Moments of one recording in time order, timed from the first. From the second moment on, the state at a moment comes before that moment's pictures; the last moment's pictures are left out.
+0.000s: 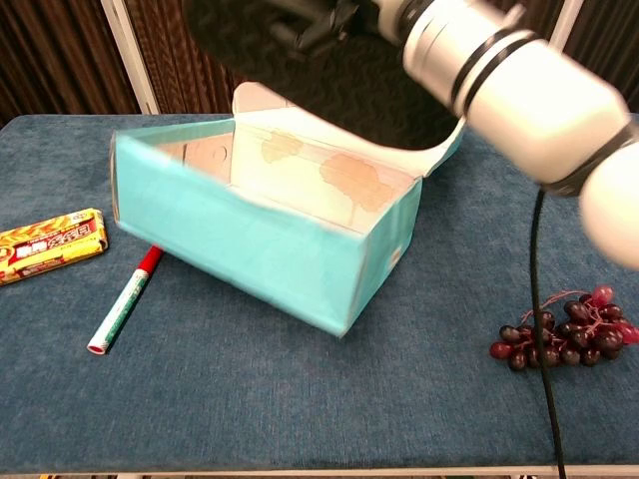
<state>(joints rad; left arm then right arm) -0.14 -1.28 -0.06 -1.27 1.46 1.42 -0.09 0.92 -1.75 0.40 -1.40 -1.27 1.11 -0.08</state>
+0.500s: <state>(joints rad) -0.15 -1.28 -0.06 -1.30 1.48 1.42 -0.08 0.62 -1.40 0.27 -1.69 -1.34 1.32 -0.15</state>
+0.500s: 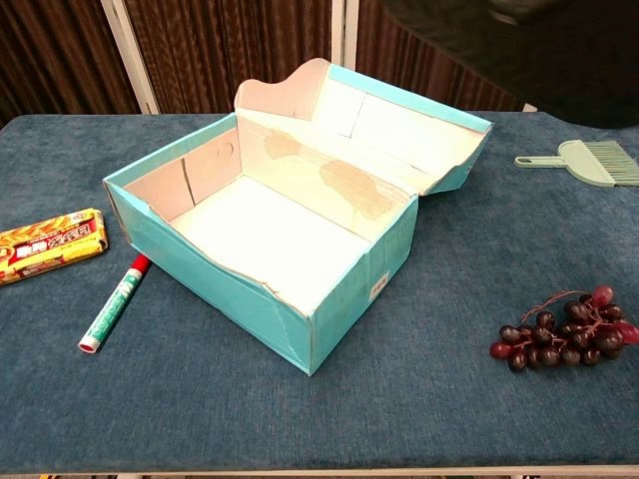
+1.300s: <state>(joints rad) -0.15 -1.30 -0.04 -1.30 1.48 1.41 -0.06 0.44 -1.44 0.15 -1.46 -1.21 1.22 0.01</state>
